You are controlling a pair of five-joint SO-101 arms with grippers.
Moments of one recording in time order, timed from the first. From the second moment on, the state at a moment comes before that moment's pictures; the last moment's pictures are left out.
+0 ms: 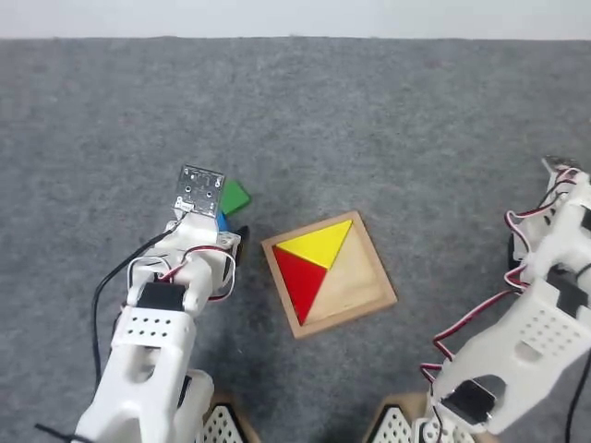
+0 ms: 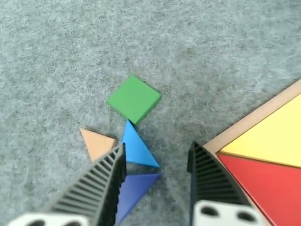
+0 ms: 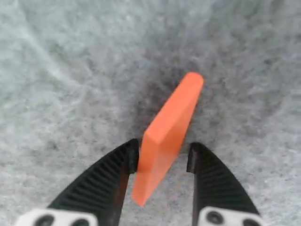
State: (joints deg) left arm -1.1 -48.0 75.5 33.1 -3.6; right arm 32.0 29.8 -4.7 76.8 26.6
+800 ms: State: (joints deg) left arm -1.1 -48.0 75.5 33.1 -3.6; right arm 23.9 22.6 -5.7 81.1 18.2
